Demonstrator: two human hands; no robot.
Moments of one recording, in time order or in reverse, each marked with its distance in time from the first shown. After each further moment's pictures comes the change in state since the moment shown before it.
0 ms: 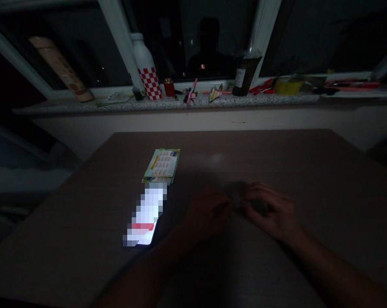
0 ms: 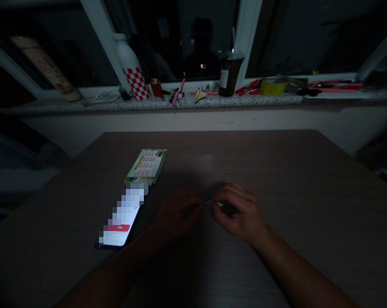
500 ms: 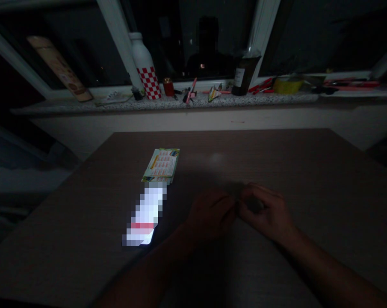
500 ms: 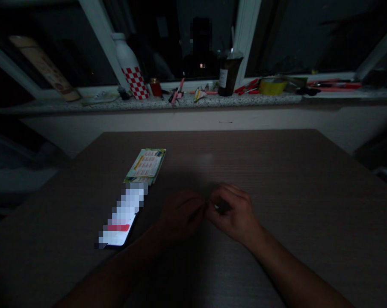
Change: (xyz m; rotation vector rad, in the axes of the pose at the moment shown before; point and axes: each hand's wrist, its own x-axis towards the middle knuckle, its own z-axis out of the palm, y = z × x) left_hand -0.001 0.003 0.009 0.190 0.101 0.222; right_hand 0.002 -0.012 0.008 -0.084 -0.035 0.125
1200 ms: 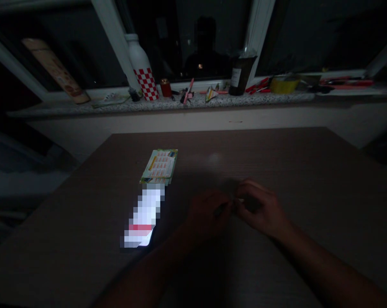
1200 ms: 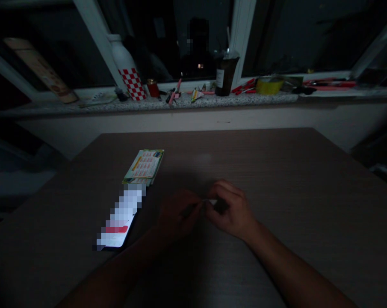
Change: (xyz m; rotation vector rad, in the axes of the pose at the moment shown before) left_hand 0.001 0.000 0.003 -0.213 0.012 -0.171; right_hand -0.001 0.013 -0.003 0.069 -0.079 0.005
